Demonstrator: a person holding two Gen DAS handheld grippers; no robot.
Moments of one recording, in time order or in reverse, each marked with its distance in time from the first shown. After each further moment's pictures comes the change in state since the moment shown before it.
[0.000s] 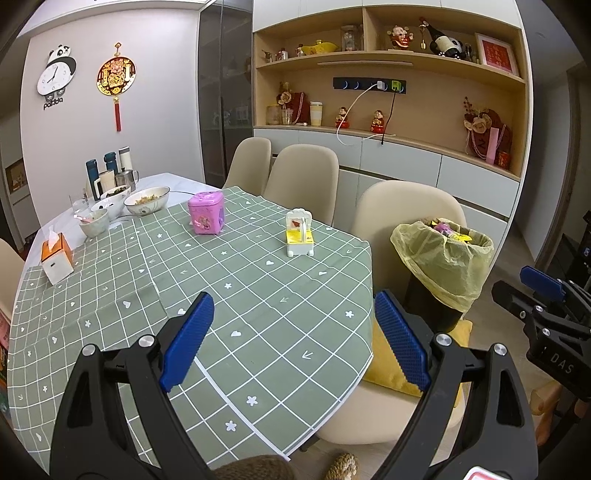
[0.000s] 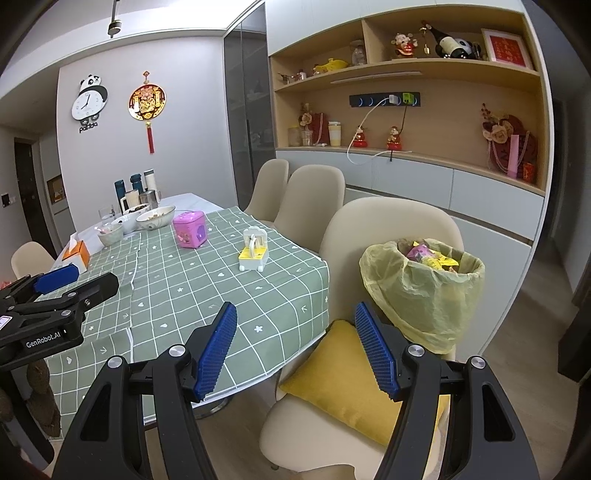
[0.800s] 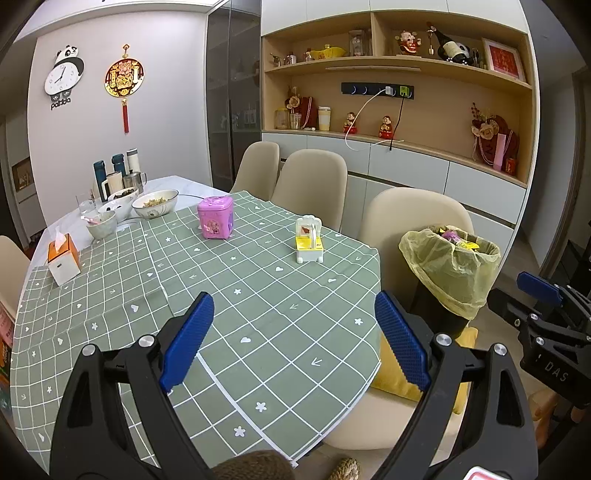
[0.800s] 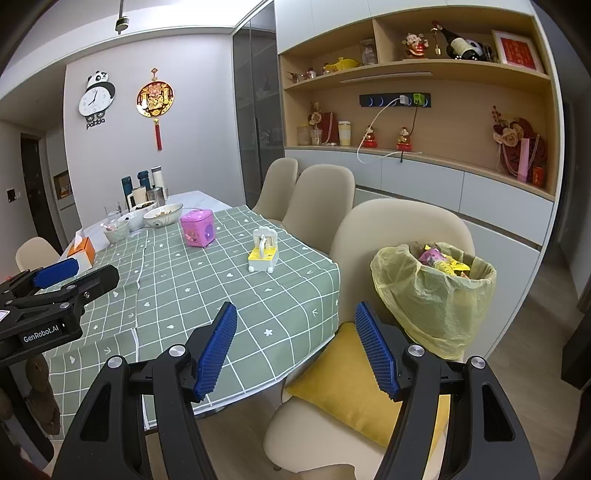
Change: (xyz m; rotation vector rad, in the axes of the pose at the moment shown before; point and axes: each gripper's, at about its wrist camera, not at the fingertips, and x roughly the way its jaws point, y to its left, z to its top) left arm -0.002 0.007 0.004 -0.015 -0.018 0.029; right arm 0.009 0.013 0.006 -0.021 0.003 0.025
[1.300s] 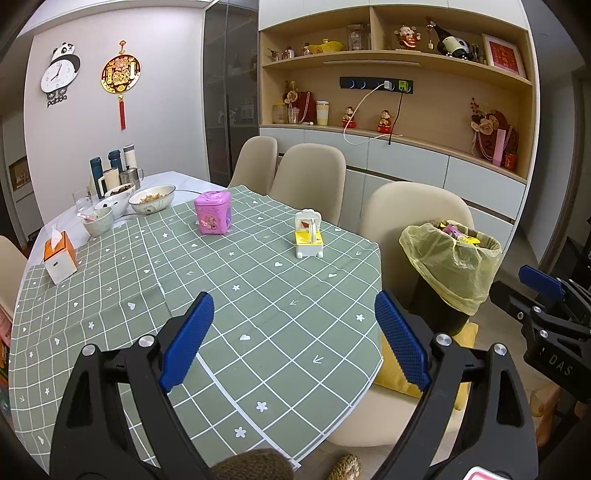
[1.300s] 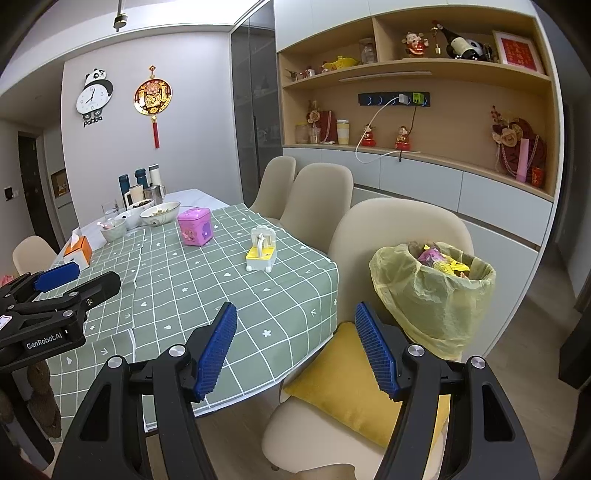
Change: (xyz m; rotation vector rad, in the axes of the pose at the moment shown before) left arm 0.011 0.004 -0.001 0.005 0.021 -0.011; right arm 0.003 0.000 0.000 -0.002 0.006 -0.007
